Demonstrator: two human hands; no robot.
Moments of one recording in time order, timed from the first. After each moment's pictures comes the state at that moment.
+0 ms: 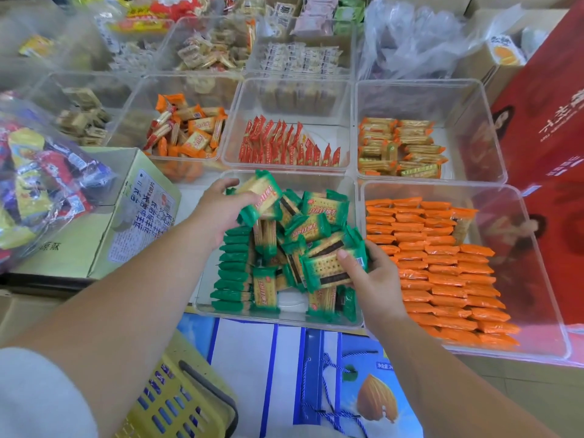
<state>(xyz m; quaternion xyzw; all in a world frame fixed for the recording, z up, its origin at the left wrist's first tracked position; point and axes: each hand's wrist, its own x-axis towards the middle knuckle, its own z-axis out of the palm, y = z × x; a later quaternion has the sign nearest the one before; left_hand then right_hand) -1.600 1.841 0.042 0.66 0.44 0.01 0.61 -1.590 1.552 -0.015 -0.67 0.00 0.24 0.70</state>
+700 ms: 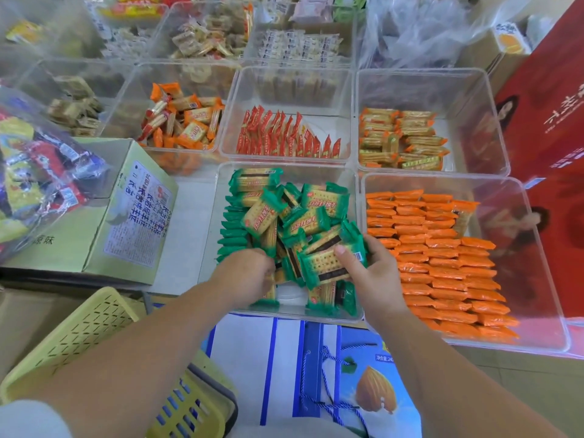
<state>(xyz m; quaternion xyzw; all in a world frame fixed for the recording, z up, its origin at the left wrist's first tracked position) -1.672 1.786 -0.014 0.97 0.05 -0.20 0.12 -1.590 1.552 -0.014 -0.66 -0.01 0.25 0.70</state>
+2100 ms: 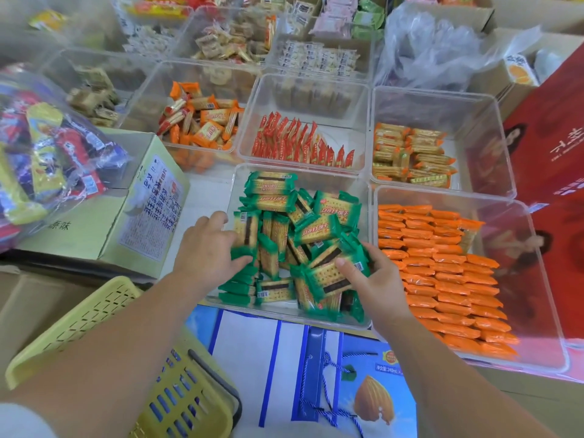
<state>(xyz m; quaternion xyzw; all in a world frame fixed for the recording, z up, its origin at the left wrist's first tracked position) -1.696 1.851 0.004 0.98 0.18 -0.04 0.02 -1.593 1.558 -0.004 -0.75 -0.05 0.26 0.61</state>
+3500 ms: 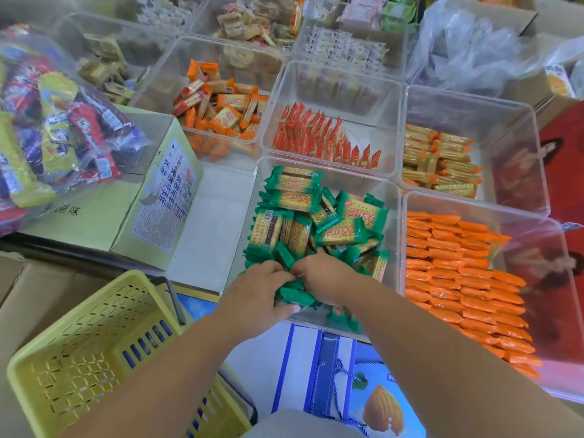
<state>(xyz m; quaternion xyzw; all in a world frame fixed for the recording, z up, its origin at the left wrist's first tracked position) -1.728 1.800 -0.030 0.94 0.12 -0.11 0.31 -1.578 1.682 -0.036 -0.79 -0.49 0.37 0.00</state>
